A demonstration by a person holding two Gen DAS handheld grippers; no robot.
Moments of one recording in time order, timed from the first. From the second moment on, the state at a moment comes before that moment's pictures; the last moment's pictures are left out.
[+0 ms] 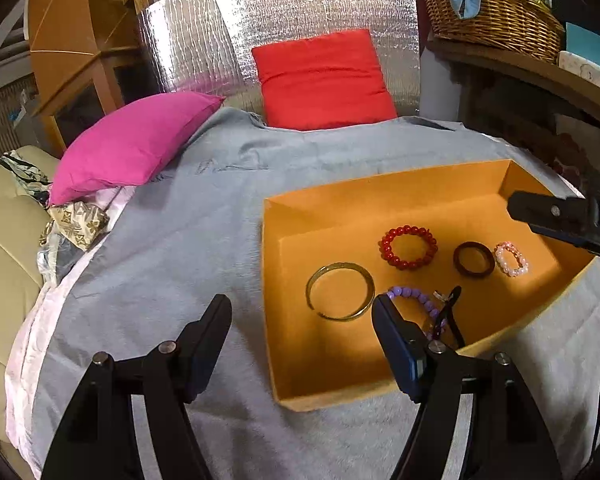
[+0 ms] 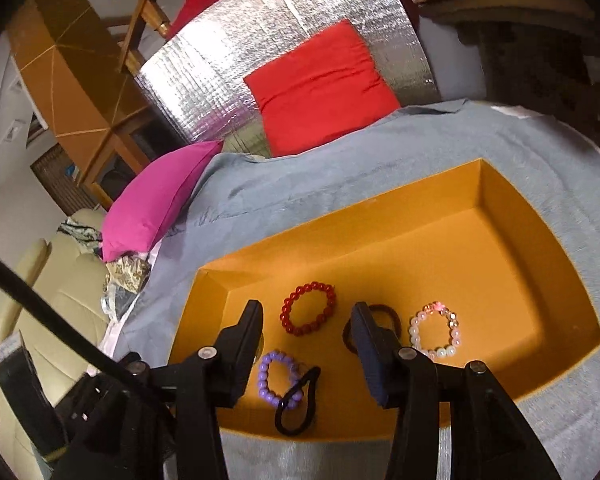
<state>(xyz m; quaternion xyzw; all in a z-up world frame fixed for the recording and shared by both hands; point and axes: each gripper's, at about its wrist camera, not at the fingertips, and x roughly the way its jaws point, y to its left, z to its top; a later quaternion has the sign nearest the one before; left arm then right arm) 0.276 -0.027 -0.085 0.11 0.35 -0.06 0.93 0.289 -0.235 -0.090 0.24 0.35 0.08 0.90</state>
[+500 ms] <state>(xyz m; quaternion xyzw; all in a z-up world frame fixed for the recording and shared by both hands) 0.238 0.000 -0.087 0.13 0.35 -0.05 0.93 0.201 -0.236 -0.097 0.20 0.35 0.07 0.91</state>
